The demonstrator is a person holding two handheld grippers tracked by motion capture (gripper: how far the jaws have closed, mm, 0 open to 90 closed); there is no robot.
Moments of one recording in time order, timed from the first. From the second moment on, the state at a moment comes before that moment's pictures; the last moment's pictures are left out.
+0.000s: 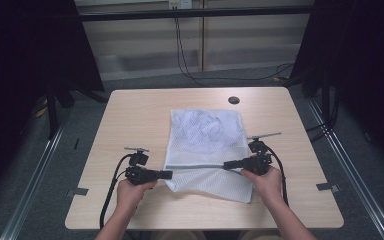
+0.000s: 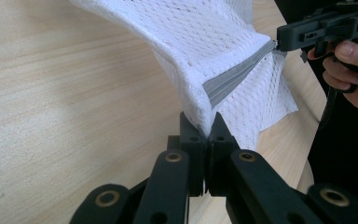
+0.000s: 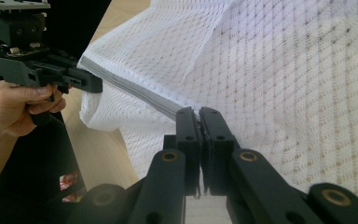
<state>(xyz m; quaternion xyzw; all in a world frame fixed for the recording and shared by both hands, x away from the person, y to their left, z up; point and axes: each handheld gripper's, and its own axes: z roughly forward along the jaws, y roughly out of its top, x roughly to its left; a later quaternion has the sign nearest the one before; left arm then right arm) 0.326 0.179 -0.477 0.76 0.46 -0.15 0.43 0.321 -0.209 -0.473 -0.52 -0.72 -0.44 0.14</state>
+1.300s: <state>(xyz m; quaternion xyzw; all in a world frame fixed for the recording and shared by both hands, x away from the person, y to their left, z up) 0.327 0.180 -0.477 0.76 0.46 -0.15 0.43 0.321 -0.222 -0.475 -0.53 -0.71 -0.45 0.13</state>
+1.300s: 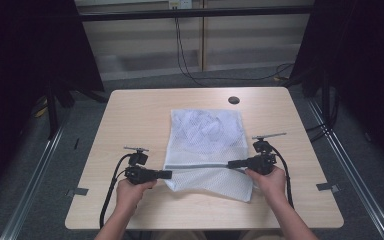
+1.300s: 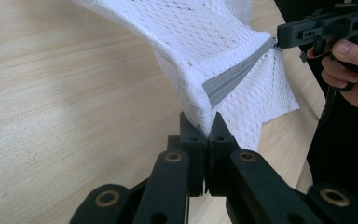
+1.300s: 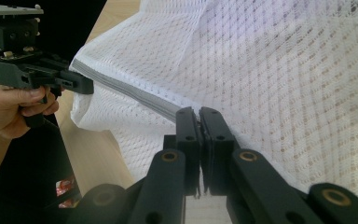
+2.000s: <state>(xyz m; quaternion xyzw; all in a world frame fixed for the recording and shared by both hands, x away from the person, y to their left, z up) 0.327 0.183 -0.476 0.76 0.46 -0.15 0.43 0.322 -0.236 -0.476 -0.54 -0.70 -0.45 0.13</state>
